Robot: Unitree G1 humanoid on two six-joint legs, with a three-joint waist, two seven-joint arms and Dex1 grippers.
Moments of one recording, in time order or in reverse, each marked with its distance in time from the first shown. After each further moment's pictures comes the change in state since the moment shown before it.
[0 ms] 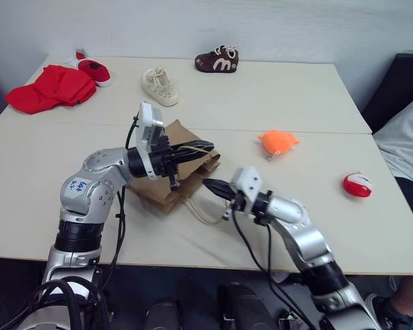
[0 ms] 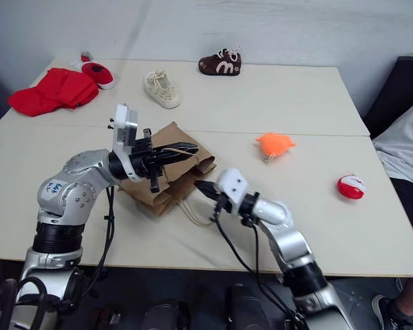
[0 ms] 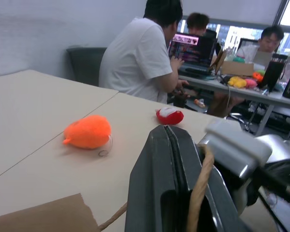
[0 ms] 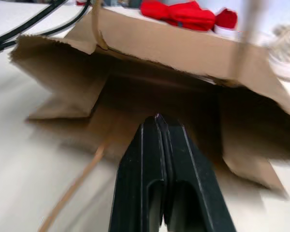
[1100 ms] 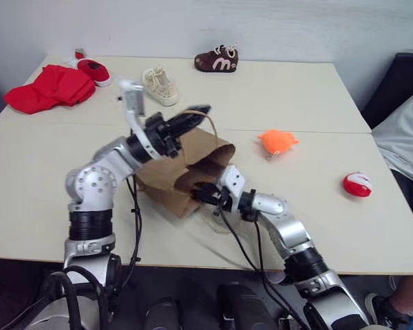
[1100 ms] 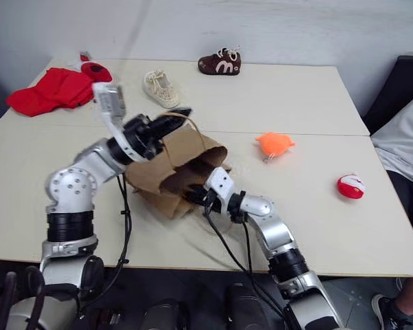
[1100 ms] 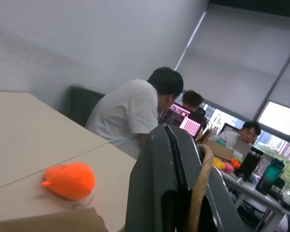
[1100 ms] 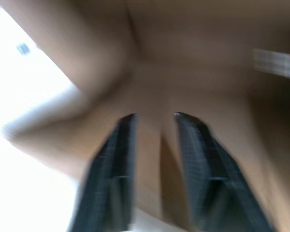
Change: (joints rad) left arm -0.083 -0.138 0.114 0.106 -0.212 0.116 0.187; right arm 0.026 -0.030 -0.076 -0.088 0.125 0.127 0.152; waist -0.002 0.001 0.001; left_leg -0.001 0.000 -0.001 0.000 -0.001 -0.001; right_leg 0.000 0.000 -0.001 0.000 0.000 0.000
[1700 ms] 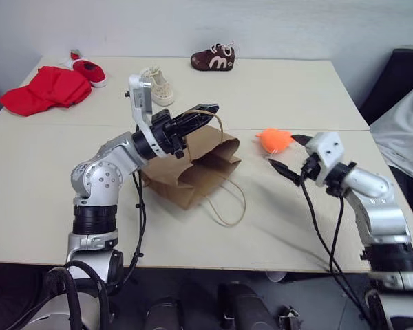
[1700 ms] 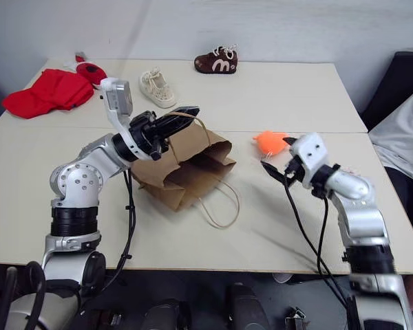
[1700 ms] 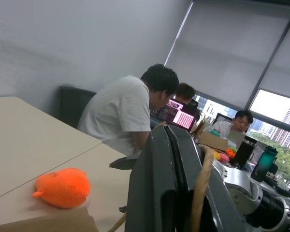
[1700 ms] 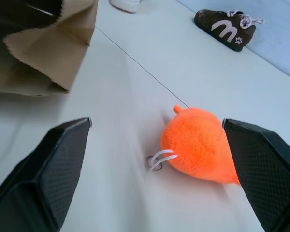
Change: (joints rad) left arm -0.036 0.013 -0.002 0.043 0.015 -0.007 -0.047; right arm -0.121 -0.354 -0.242 0.237 -0.142 -0.056 -0.135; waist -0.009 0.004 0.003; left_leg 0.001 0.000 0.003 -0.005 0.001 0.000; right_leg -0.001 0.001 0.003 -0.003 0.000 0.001
